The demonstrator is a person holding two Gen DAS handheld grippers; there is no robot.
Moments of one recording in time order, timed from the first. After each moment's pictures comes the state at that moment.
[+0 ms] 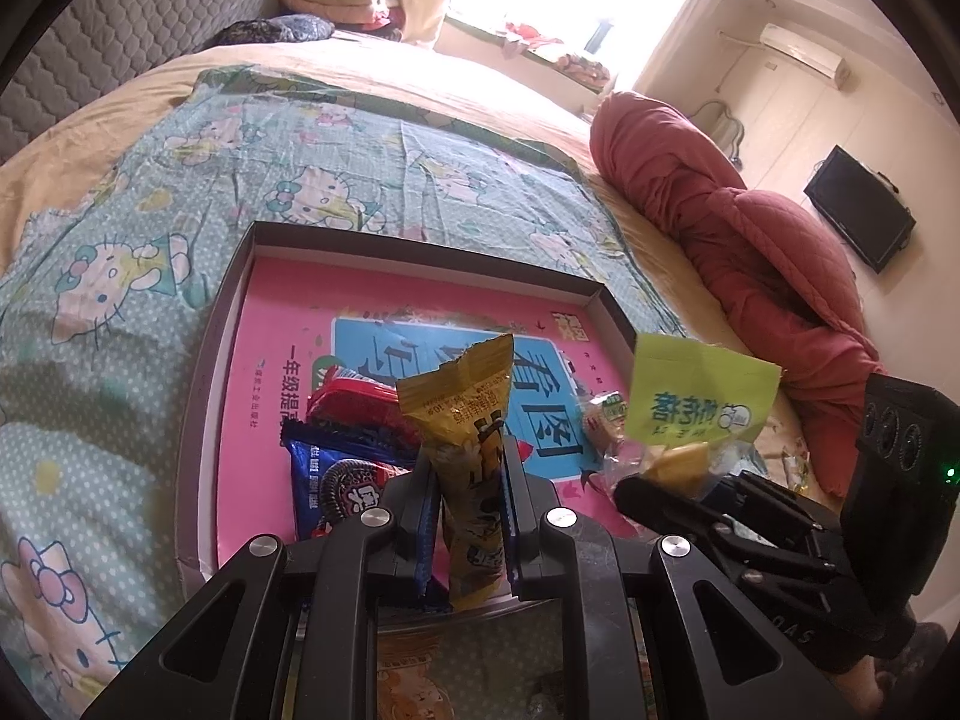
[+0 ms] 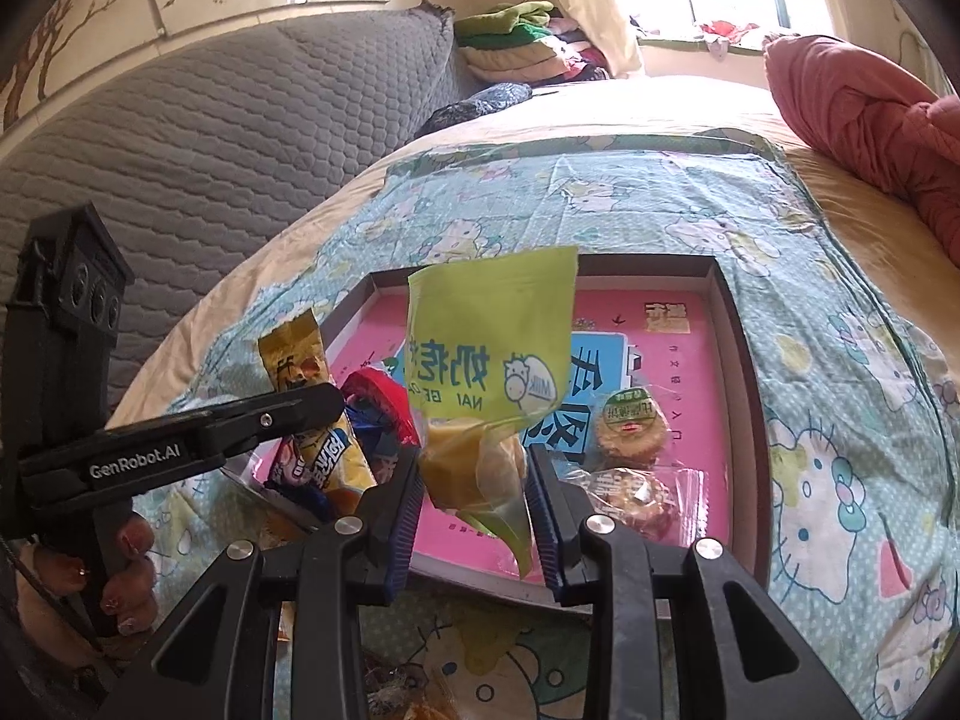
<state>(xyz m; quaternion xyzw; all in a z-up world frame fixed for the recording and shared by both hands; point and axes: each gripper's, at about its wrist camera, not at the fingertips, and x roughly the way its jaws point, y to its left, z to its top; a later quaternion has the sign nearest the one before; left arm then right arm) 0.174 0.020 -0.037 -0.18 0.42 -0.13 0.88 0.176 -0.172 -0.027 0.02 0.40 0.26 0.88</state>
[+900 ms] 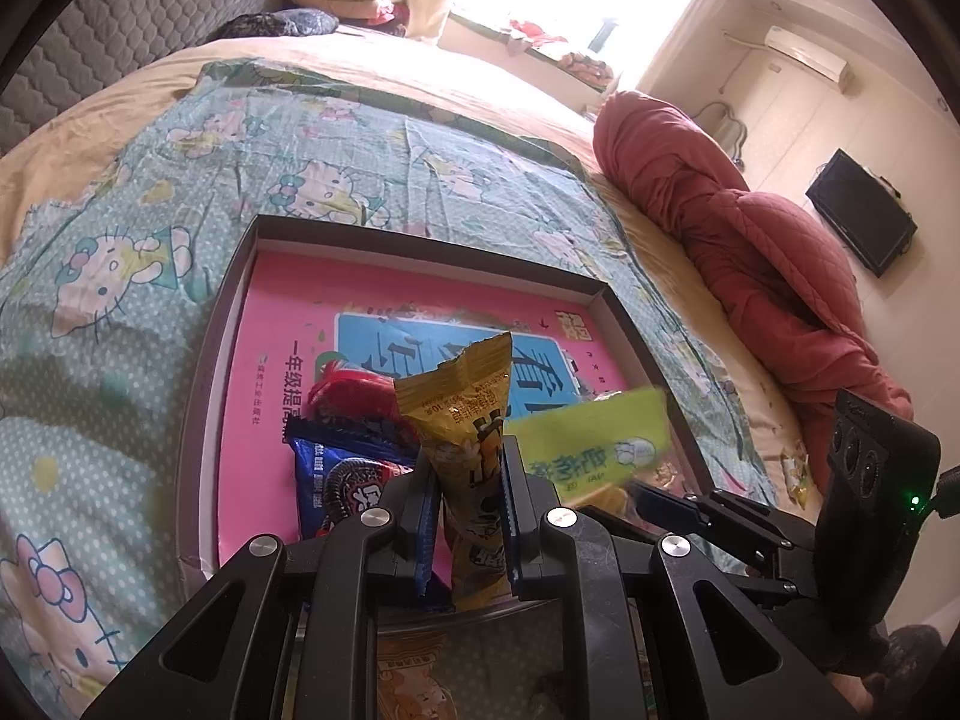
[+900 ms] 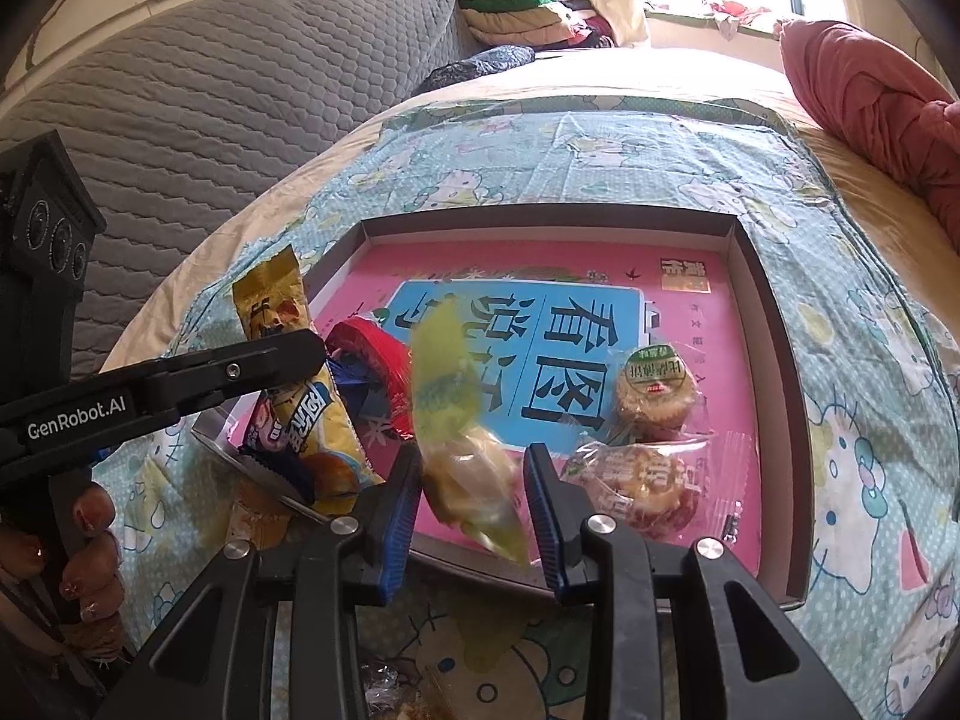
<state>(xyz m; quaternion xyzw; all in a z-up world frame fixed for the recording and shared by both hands) 0.175 0.023 -0.039 -0.19 0.42 -0.13 0.88 0.181 -0.157 -0.046 0.00 0.44 0.25 0.86</state>
